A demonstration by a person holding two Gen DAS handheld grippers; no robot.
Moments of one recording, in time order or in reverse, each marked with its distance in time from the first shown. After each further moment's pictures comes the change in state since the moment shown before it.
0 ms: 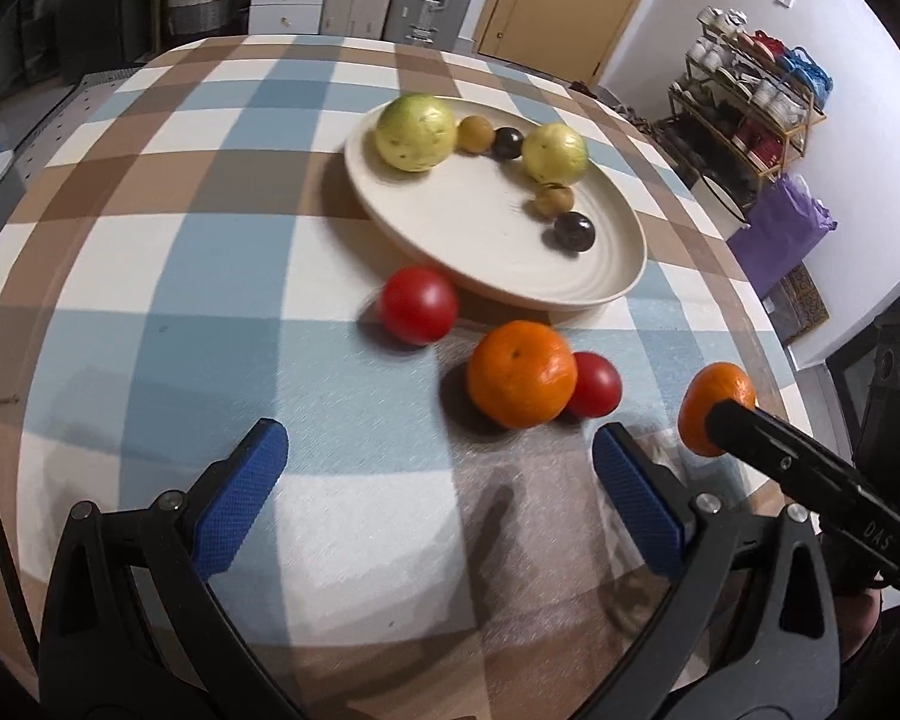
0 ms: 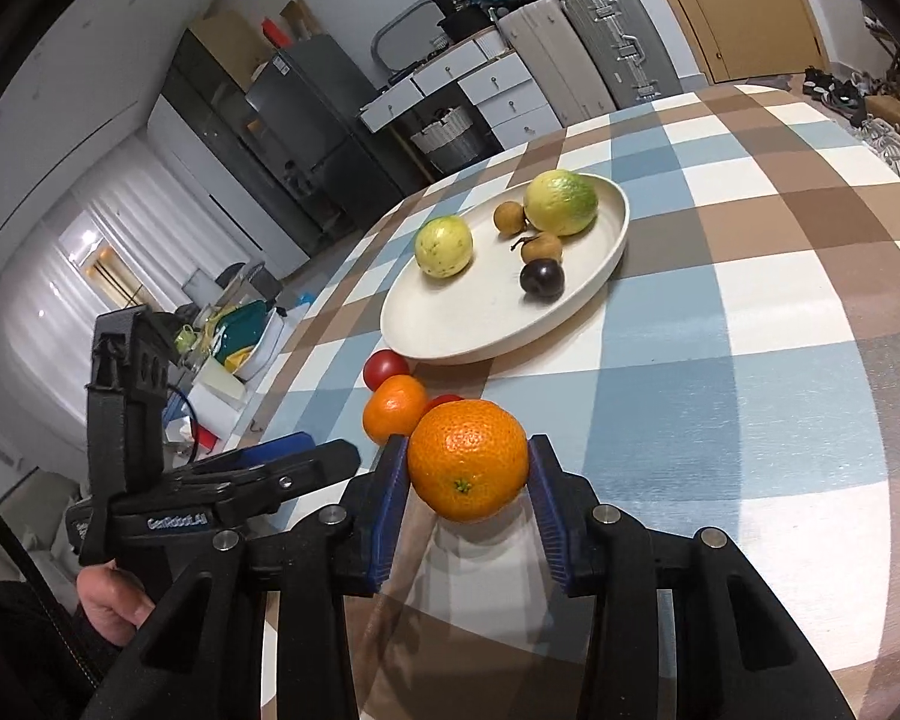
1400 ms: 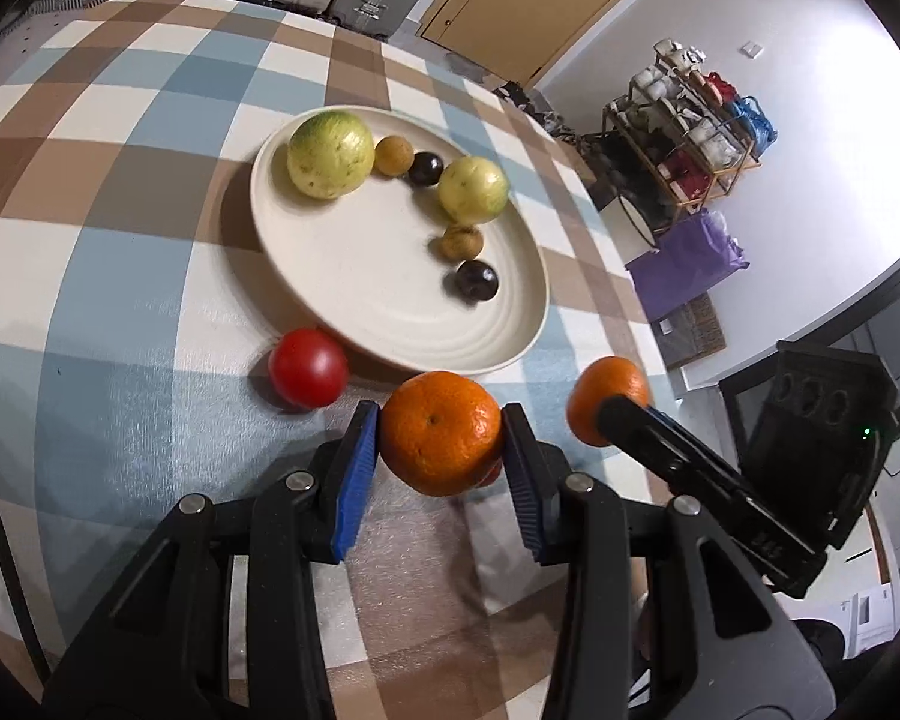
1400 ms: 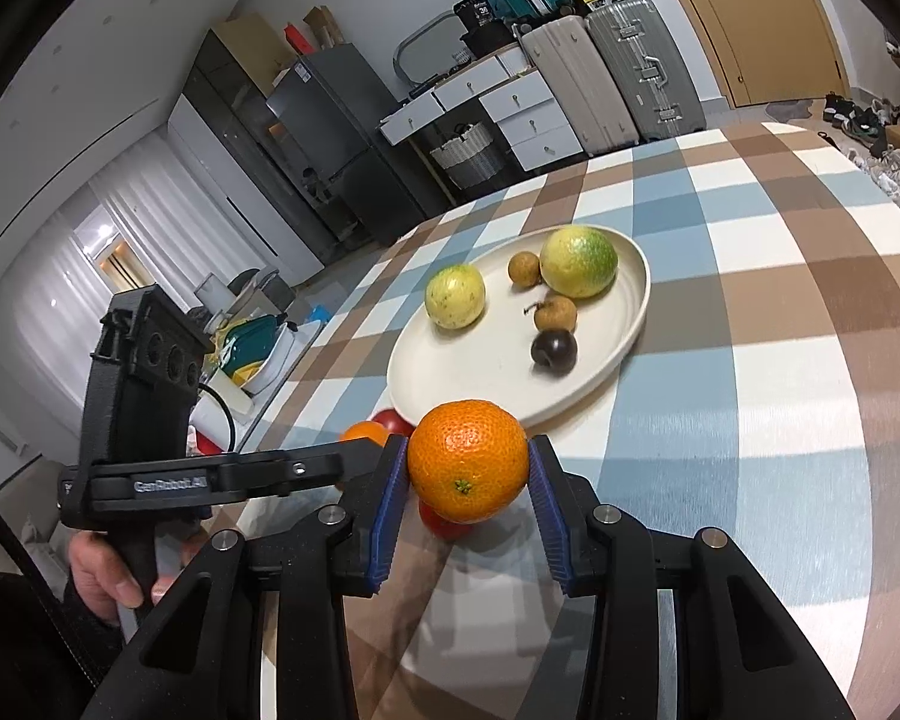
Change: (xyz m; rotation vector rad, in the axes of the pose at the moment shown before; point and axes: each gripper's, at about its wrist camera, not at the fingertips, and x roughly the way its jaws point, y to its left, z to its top) left arm 0.002 0.003 0.041 -0.106 0.054 -0.289; right arm 0.003 0.001 0.034 -0.047 -0.034 0.029
